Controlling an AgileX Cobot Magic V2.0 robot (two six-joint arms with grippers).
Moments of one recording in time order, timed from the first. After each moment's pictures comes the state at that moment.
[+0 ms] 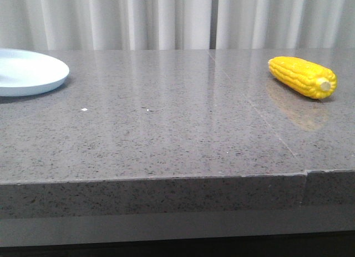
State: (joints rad) left arm 0.22 1.72 -1.39 -0.39 0.70 0.34; right arm 0.05 0.50 -0.66 -0.04 0.71 0.11
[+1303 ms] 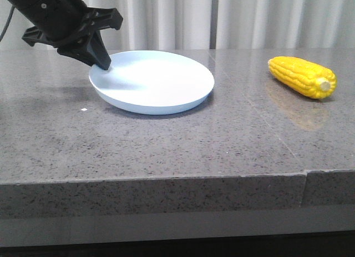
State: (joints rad) left arm -0.30 1.78 -1.34 -0.52 0.53 0.34; right arm 0.05 0.50 -0.66 -0.04 0.71 0.11
